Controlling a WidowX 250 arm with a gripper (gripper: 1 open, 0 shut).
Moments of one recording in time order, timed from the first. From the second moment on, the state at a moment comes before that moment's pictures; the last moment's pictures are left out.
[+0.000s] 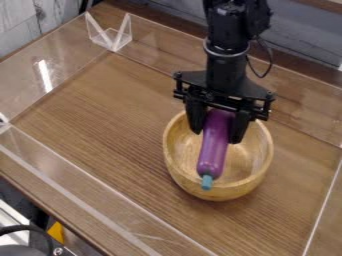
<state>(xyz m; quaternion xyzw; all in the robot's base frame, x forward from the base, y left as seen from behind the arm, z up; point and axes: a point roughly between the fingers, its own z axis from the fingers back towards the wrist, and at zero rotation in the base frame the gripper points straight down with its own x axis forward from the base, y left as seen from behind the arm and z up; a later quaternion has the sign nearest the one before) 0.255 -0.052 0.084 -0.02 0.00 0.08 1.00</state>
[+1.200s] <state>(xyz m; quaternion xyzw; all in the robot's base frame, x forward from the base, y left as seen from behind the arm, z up) 0.252 -0.050 0.082 -0.01 -0.01 0.09 1.00</state>
